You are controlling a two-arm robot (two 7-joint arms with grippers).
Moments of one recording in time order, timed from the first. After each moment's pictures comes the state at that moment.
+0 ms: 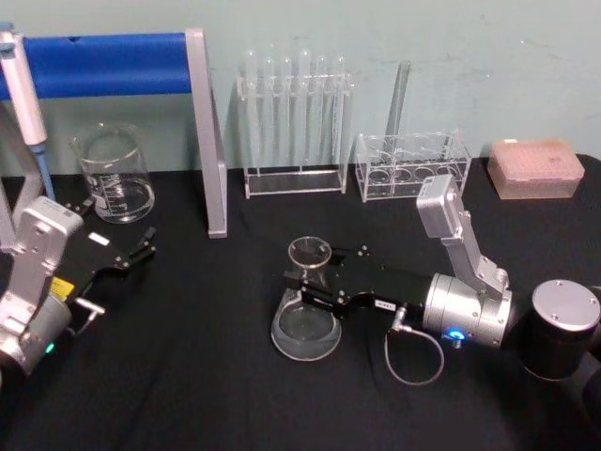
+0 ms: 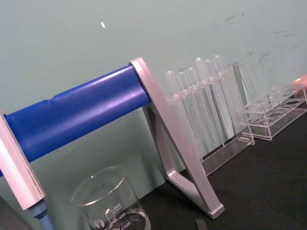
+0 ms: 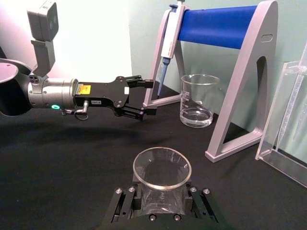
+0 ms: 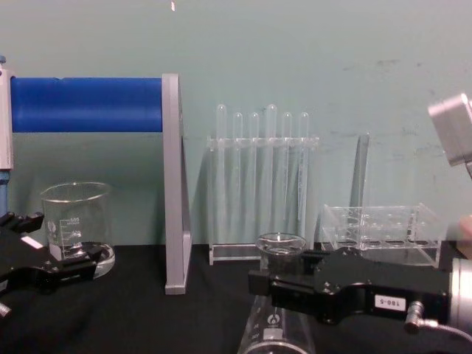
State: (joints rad) left arm -0.20 0.60 0.45 -1.41 -0.25 -0.12 0.03; right arm 0.43 0.41 -0.60 -1.23 0.50 -0.09 0.75
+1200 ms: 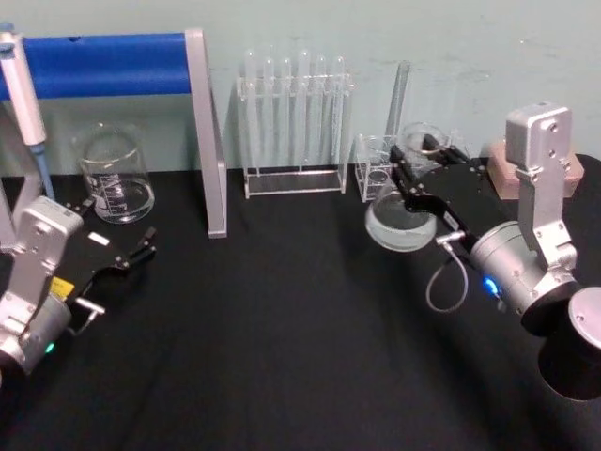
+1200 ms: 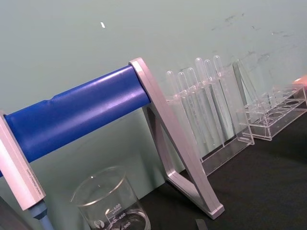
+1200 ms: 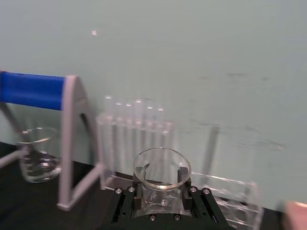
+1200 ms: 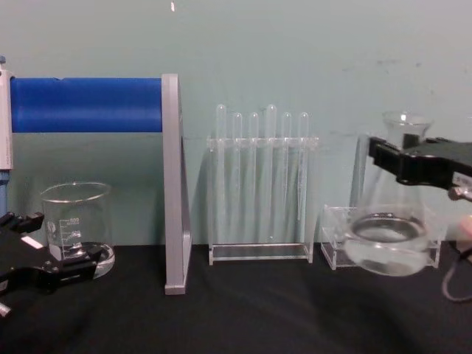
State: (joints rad) left arm -0.20 0.60 0.45 -1.41 -0.25 -0.12 0.03; right arm 0.18 0.33 -0.33 -1.66 0.32 0.08 0.03
